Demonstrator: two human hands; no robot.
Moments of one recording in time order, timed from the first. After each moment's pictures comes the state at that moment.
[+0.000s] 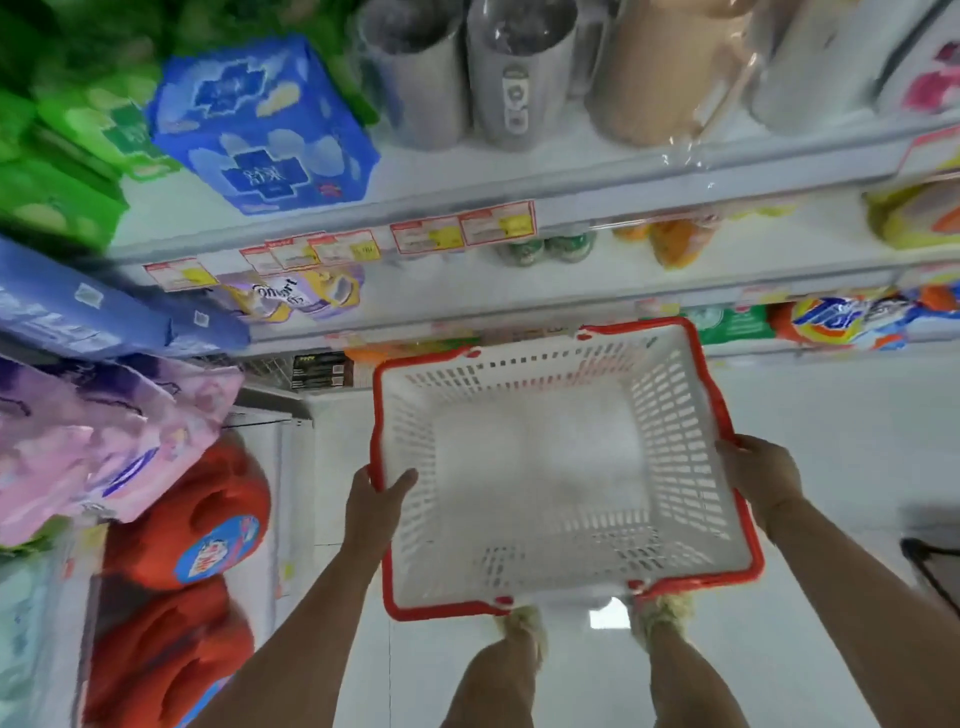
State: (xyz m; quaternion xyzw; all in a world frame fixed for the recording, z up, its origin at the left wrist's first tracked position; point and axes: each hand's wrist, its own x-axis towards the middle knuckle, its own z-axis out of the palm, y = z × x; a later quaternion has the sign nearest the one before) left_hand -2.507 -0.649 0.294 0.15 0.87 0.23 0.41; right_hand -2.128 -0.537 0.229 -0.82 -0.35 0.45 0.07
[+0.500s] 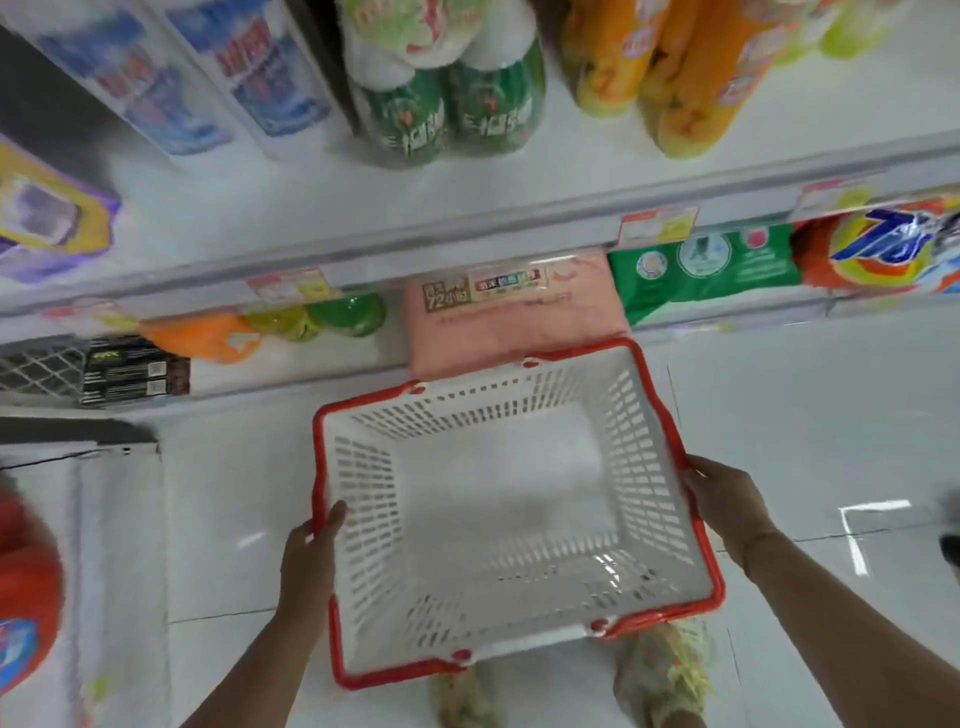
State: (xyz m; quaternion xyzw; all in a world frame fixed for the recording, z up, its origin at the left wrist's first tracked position) left_hand -2.498 -0.640 0.012 0.06 0.85 0.23 0.47; right_hand -2.108 -0.538 -0.019 -0.81 -0.33 0.49 0.06
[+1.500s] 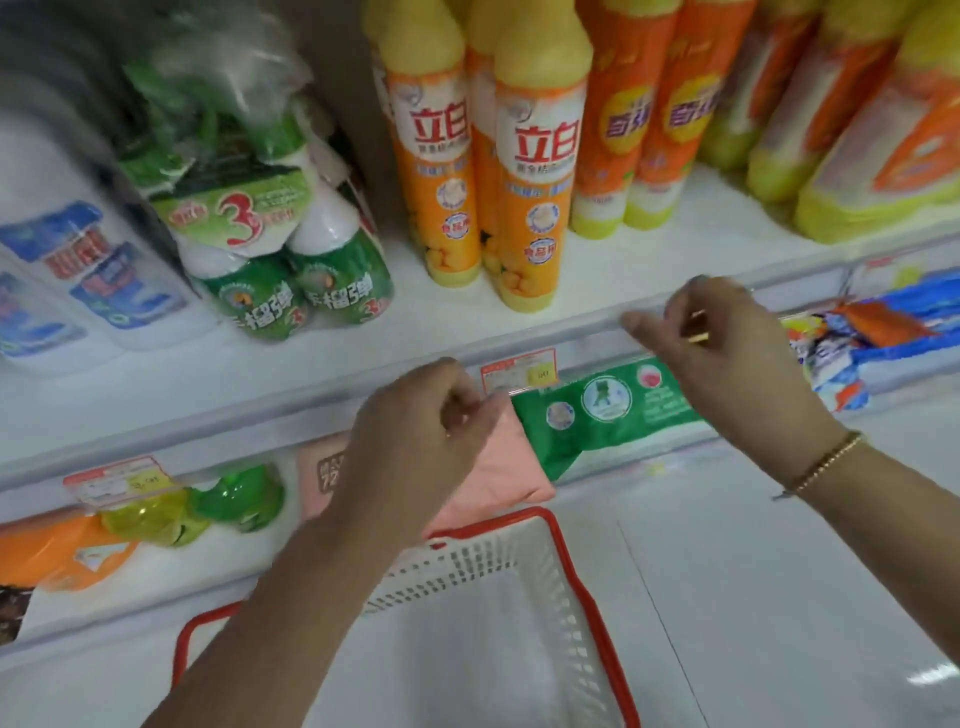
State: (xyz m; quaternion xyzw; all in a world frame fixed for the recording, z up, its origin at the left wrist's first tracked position) left_hand -2.311 -0.402 0.112 0.71 0.60 0.31 0.18; right_hand -2.087 -0.363 0.125 -0.66 -0.61 0.22 0.37
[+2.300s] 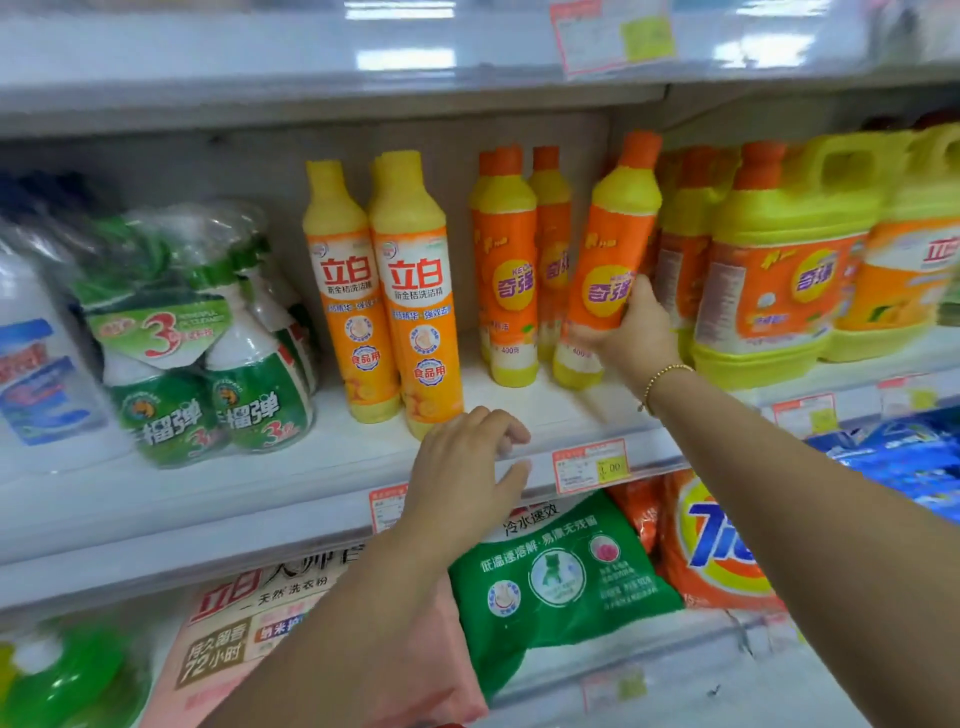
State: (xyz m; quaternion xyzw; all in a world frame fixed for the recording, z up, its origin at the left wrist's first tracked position) left_hand -2.201 -0.308 0.053 0.79 0.52 0.33 0.00; right_hand -2.015 -0.210 0.110 -0.56 -0.59 0.17 0.56
